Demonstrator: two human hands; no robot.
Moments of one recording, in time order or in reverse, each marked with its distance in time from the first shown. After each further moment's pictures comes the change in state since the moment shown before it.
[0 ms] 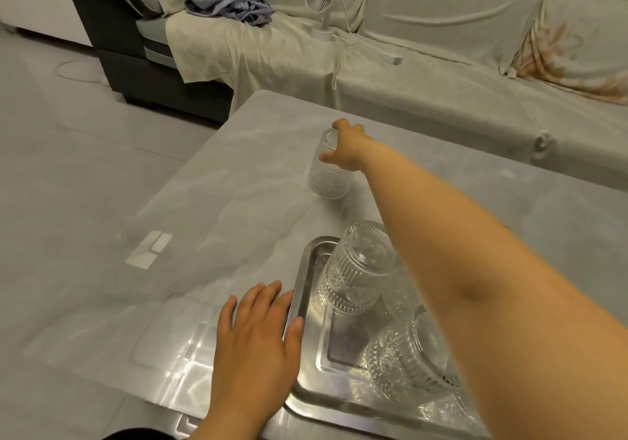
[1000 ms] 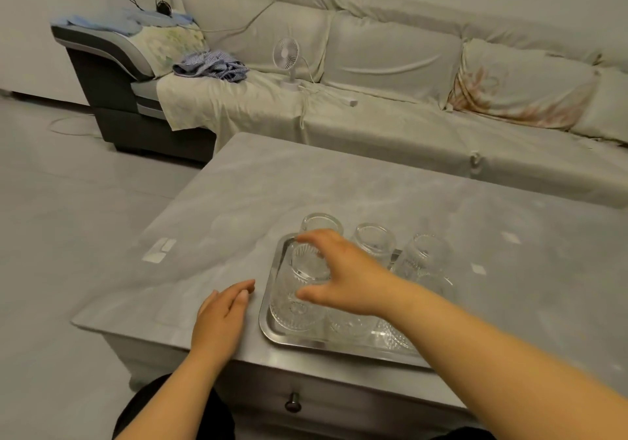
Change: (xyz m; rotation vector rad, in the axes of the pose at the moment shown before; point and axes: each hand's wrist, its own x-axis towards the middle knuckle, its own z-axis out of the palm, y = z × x) left_hand -0.031 -0.014 -0.027 -0.510 0.008 -0.120; right_hand -0.267 0.010 0.004 0.140 -0.064 -0.390
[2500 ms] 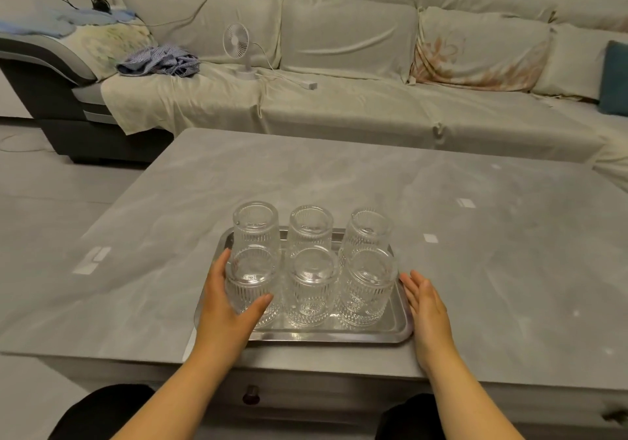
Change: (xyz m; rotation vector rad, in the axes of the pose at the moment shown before) left_hand -0.032 0.055 0.069 -0.159 -0.036 0.226; right_hand -0.114 0.180 0.051 1.083 0.860 0.599
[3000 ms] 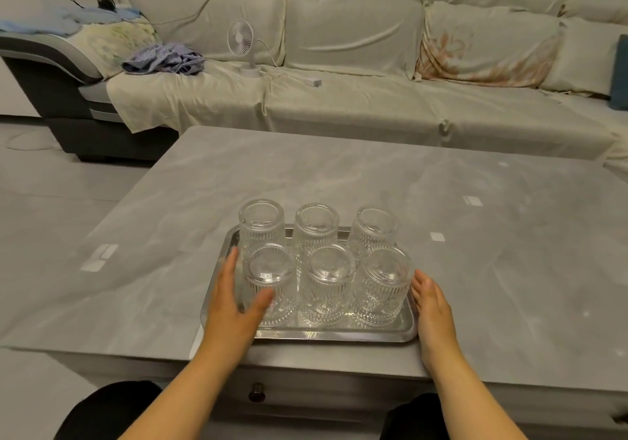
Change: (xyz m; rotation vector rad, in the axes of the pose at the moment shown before) left_hand 0.004 -0.012 0.002 -0.025 0.024 0.044; right_hand 0.000 0.005 0.002 -0.069 0.022 -0.066
